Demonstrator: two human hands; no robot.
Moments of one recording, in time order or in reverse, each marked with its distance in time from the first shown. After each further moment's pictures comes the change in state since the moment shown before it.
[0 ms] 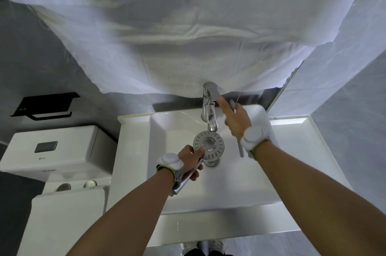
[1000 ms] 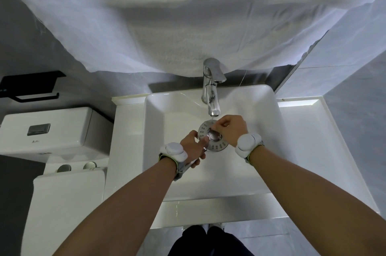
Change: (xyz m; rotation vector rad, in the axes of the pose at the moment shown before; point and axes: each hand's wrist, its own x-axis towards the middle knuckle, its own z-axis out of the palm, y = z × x) left_hand 0.018 -0.012 0.014 0.121 0.015 0.040; right_hand 0.025 0.094 0.023 -0.288 -0.002 0.058
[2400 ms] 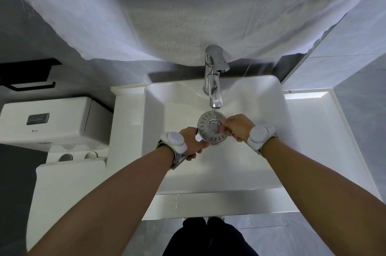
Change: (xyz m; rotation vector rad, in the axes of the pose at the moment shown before) left_hand 0.015 -0.003 -0.014 0.328 -0.136 0.006; right_hand 0.005 0.003 -0.014 -0.050 -0.377 0.204
